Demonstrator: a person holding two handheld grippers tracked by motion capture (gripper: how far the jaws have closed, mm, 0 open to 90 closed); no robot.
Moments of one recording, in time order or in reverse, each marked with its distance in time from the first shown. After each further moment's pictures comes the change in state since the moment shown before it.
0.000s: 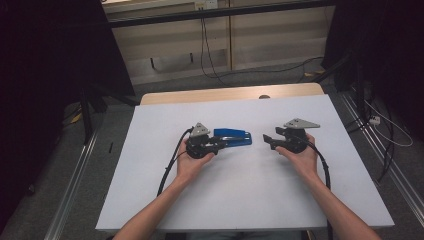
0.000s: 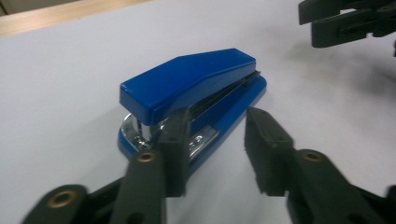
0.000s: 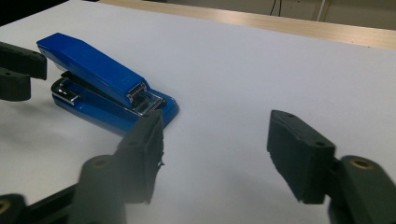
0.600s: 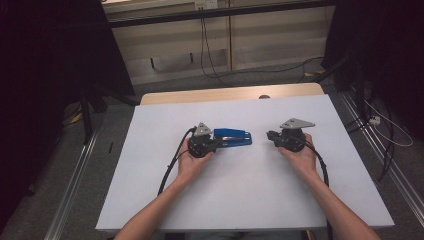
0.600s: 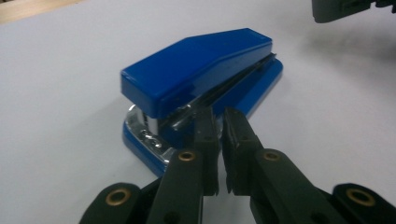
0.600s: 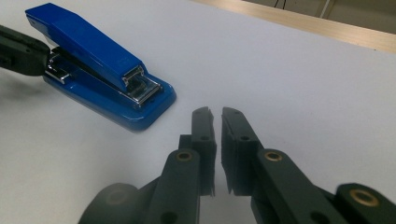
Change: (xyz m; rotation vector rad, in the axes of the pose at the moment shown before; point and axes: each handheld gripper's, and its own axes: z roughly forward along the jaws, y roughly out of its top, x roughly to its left) left arm 0.004 -0.002 0.012 0.065 0.008 0.033; right arm 0.001 0.001 0.005 0.057 -0.006 -0.086
